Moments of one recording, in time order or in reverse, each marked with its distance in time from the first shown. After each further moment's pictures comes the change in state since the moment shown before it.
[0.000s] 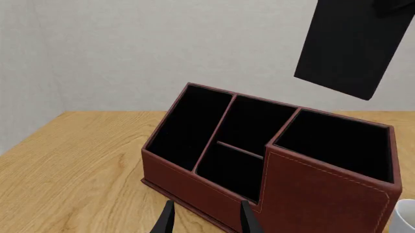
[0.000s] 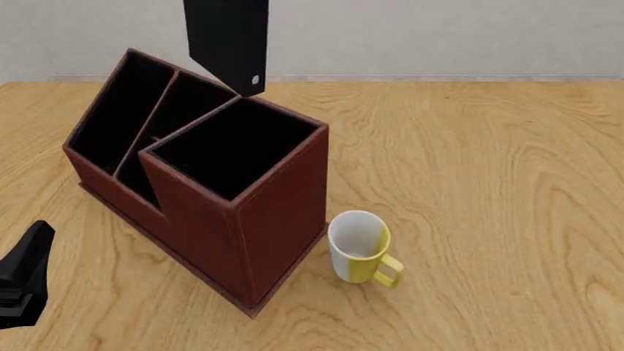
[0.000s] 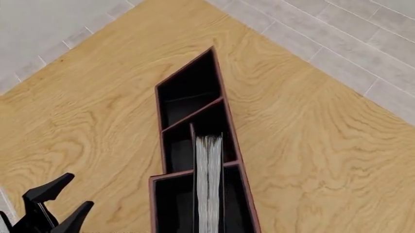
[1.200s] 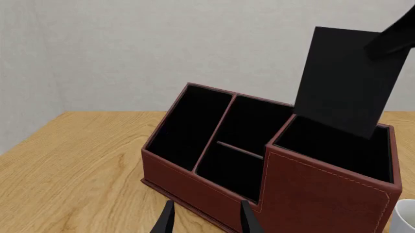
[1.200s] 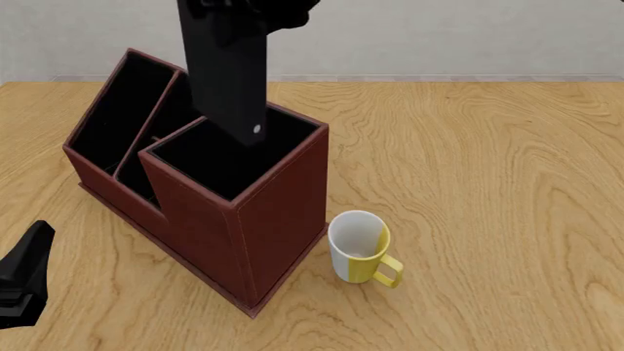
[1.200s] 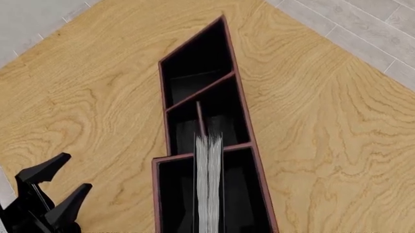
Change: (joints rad) left arm 0.000 0.000 0.000 0.000 0.000; right arm 0.035 -0.130 0.382 -0.182 0.017
